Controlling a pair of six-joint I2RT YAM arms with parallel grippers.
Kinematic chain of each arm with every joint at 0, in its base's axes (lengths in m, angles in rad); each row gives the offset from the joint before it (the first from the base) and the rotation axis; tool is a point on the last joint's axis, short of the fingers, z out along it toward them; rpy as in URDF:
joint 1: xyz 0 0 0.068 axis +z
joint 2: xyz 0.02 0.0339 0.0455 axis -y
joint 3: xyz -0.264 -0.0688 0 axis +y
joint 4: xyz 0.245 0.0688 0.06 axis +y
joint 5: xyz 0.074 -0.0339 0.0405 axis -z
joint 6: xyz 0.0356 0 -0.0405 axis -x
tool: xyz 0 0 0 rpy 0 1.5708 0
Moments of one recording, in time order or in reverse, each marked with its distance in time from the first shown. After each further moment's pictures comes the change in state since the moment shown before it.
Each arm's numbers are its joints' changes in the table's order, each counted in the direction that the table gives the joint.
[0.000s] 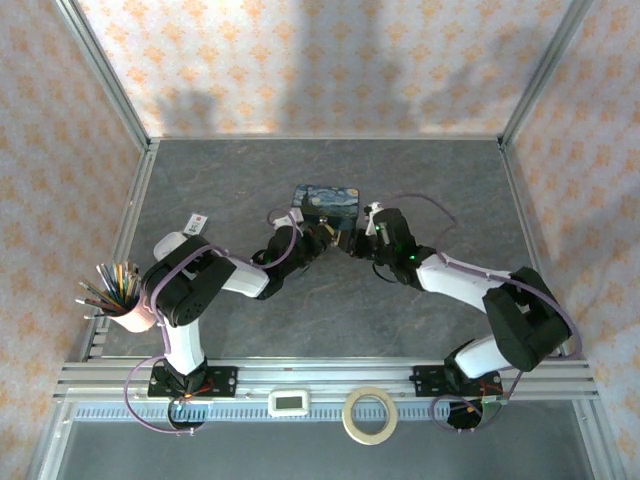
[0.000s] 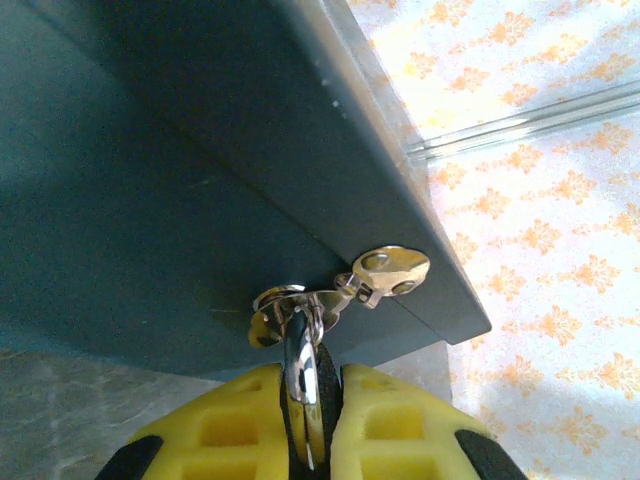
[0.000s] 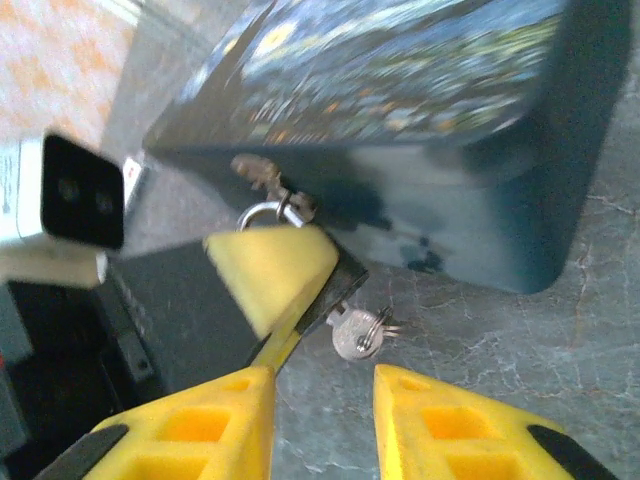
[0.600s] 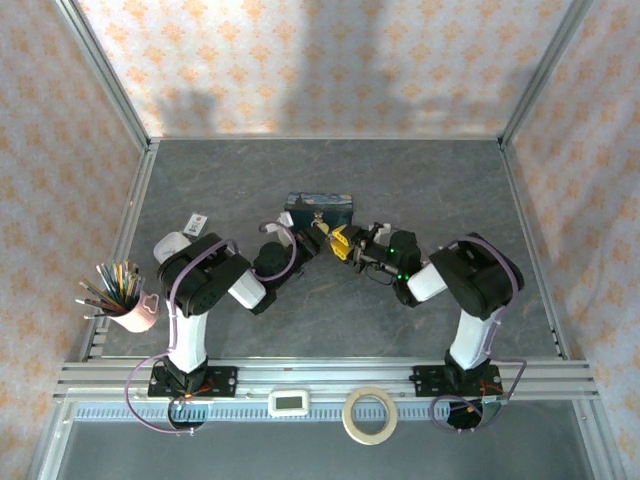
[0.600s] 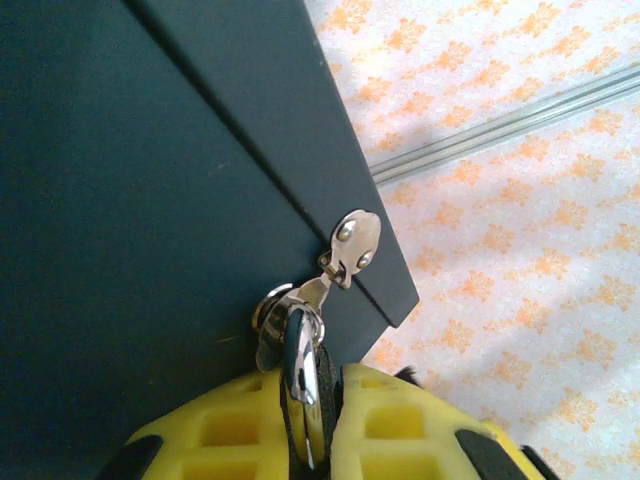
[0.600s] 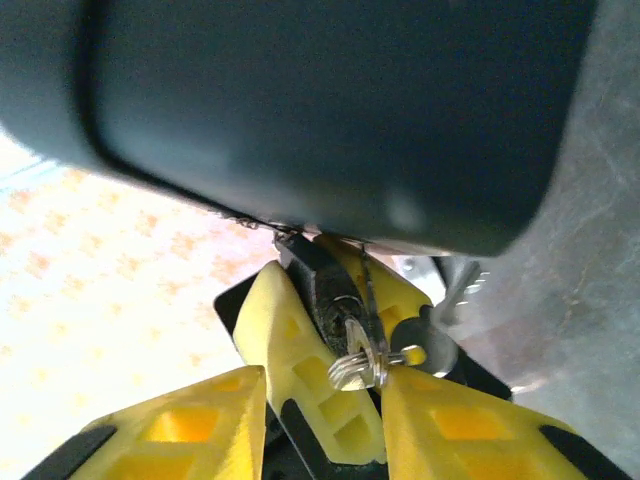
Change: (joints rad) left arm 0.002 -0.100 0.148 -0.523 -0.029 -0.024; right arm -0.078 -0.340 0.237 -1.057 -0.323 -1.132
